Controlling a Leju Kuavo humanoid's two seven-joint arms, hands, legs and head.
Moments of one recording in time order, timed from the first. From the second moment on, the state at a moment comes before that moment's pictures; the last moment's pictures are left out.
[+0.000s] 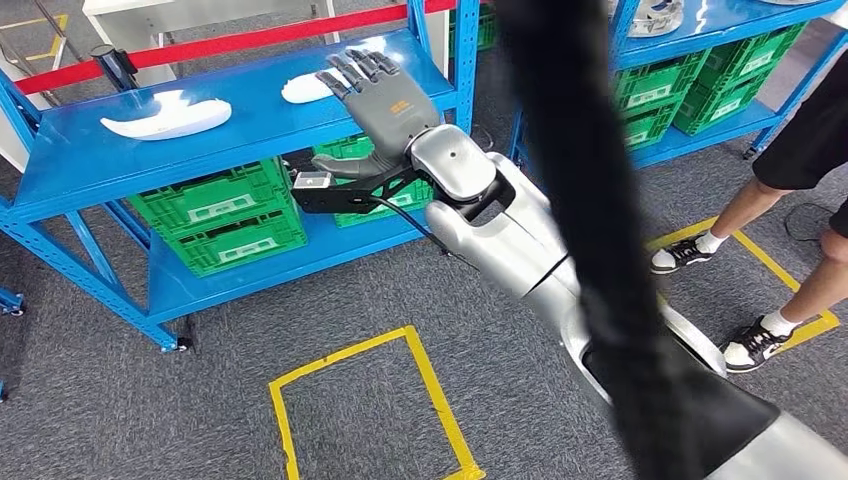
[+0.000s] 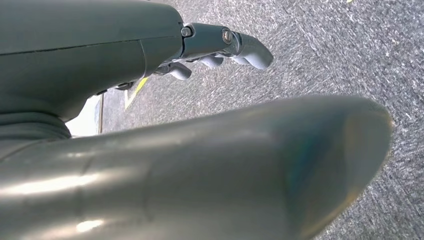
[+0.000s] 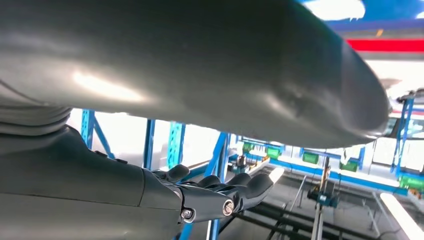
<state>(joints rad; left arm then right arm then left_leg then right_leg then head) -0.15 -0.10 0.77 -0.18 -1.11 -0.05 0.17 -0.98 0.00 0.83 -0.79 0.86 0.04 -0.10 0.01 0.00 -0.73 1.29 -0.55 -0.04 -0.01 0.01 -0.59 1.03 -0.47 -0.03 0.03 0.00</state>
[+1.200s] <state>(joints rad) -0.13 -0.11 0.79 -0.17 -1.13 -0.05 0.15 -0.88 -0.10 0.90 -0.88 0.80 -0.02 -0.07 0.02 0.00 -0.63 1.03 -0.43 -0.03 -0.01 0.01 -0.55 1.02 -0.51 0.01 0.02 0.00</state>
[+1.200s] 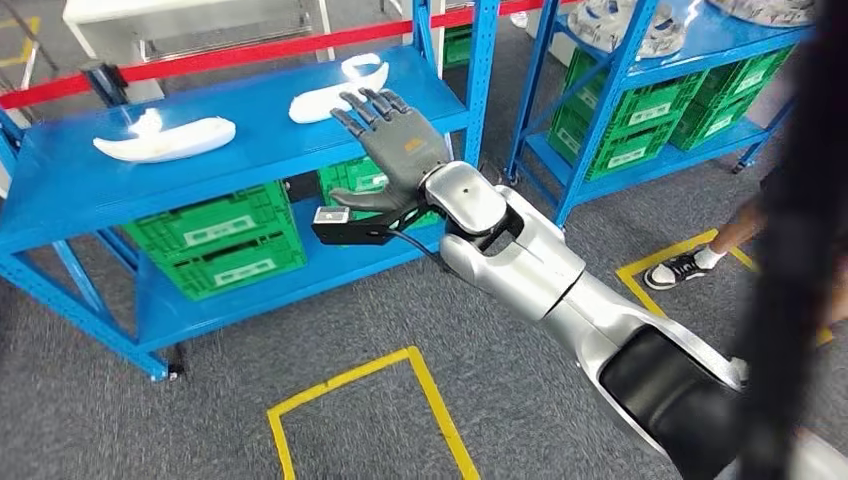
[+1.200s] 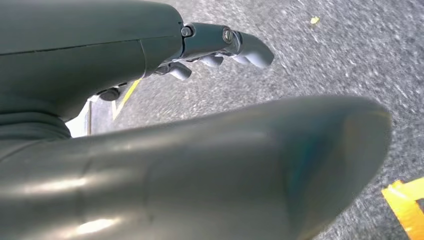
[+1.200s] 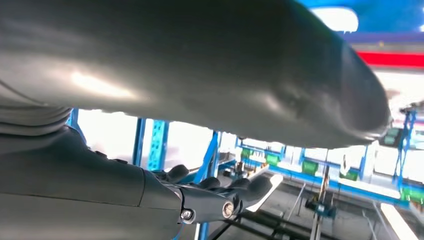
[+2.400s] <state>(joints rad) -0.10 -0.11 0.80 -0.17 -1.14 -0.05 0.13 -0.77 -0.20 0.87 -0.89 0.80 -0.07 -0.09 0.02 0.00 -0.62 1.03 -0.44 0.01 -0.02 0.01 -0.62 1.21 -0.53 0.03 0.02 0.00</state>
